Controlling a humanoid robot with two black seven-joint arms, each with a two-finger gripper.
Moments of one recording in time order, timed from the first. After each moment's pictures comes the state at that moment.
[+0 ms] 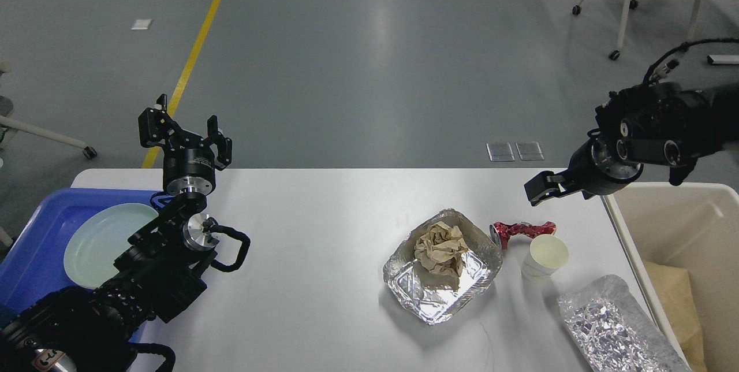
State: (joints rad) left arm -0.79 0.00 -0.82 -0.26 -0.08 -0.26 -0.73; right arm 1.69 -0.26 -1.37 1.03 -0.38 0.40 0.20
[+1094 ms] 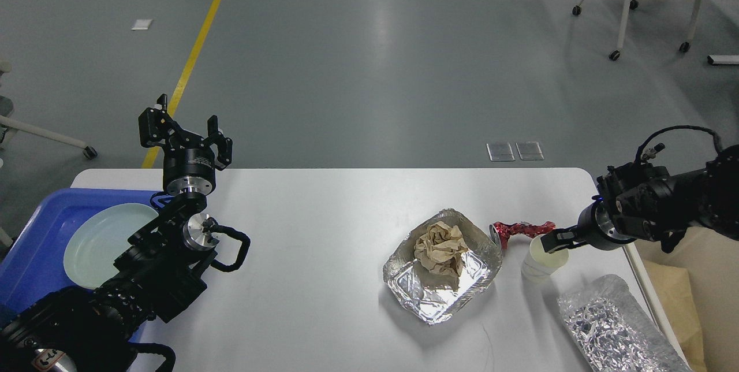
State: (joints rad) left arm -0.79 0.00 -0.82 -0.26 -0.08 -0.26 -0.73; right arm 1.36 -0.22 -1.39 0.85 -0.40 0.26 0.21
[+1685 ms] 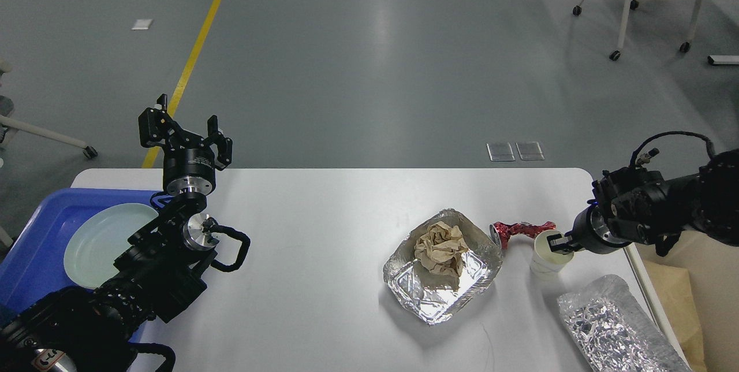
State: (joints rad) left arm -0.79 0.00 -0.82 -0.26 -0.08 -0.26 -0.73; right arm 1.36 -0.22 -1.39 0.84 -0.39 0.27 0.21
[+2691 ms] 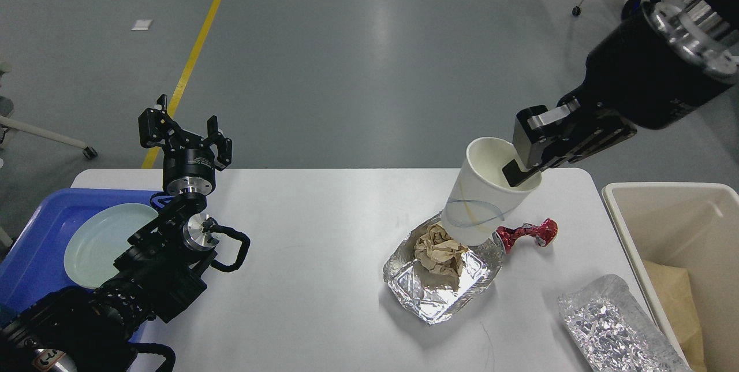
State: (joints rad) left arm -0.79 0.00 -0.82 -0.26 -0.08 -0.26 -0.73; right arm 2.72 -0.45 -1.16 1.66 -0.33 0.96 0.30
